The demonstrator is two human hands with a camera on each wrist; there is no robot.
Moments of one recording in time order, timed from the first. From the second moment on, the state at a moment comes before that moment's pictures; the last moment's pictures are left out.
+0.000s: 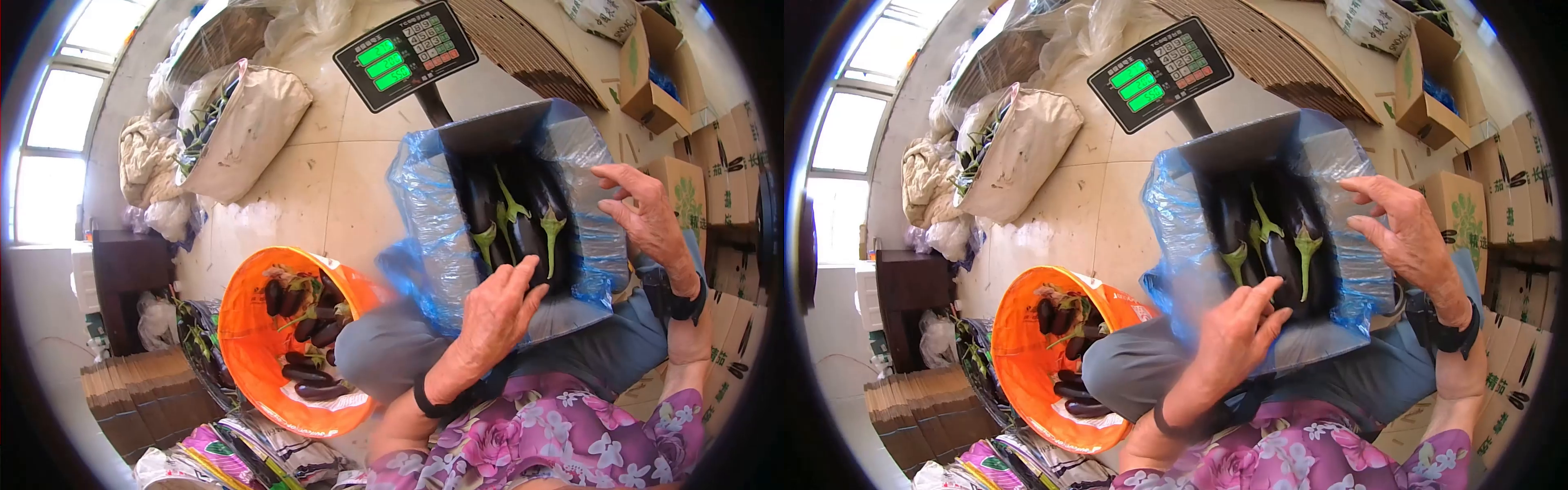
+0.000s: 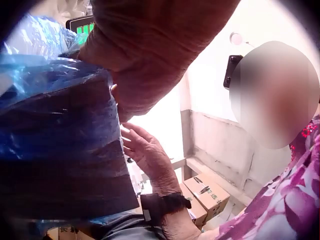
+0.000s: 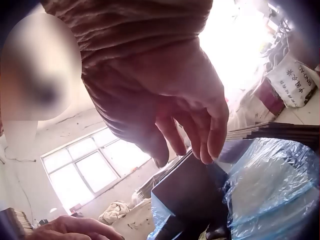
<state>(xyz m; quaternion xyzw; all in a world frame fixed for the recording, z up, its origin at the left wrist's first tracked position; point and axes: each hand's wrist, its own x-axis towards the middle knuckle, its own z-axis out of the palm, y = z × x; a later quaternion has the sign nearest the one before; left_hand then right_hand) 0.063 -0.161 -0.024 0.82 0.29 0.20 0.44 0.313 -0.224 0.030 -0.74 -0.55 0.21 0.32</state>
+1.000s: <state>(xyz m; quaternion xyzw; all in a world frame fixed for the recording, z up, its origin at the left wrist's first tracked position) -0.004 0.070 -0.065 0.69 0.42 0.06 0.59 0.402 -0.140 -0.032 -0.76 -0.58 0.21 0.20</state>
